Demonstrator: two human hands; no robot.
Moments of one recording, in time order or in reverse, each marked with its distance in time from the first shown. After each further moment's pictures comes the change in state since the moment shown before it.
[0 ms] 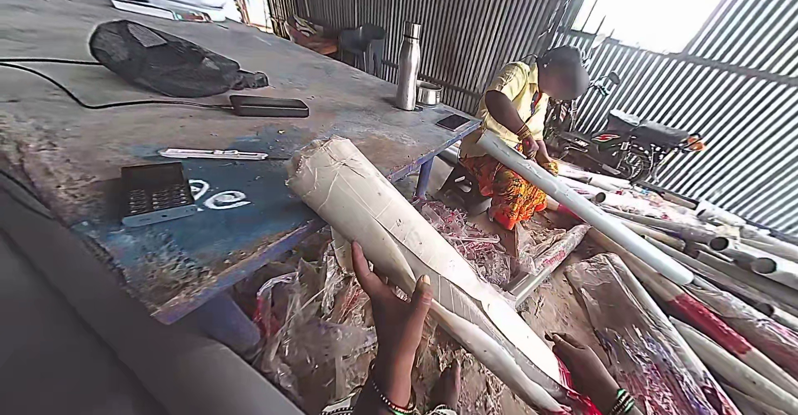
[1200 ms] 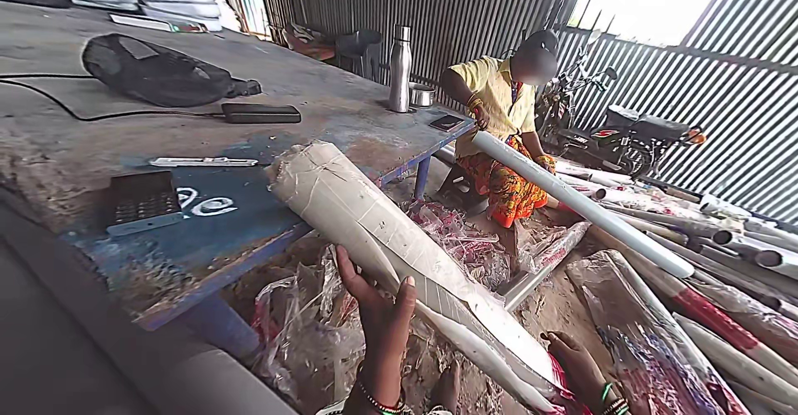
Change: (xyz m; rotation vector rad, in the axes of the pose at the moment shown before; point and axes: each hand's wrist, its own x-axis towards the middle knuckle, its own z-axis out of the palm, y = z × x) left_hand 0.000 -0.005 0.001 0.035 0.003 0.049; right_hand 0.007 0.012 -0.006 -0.171 -0.018 -0.073
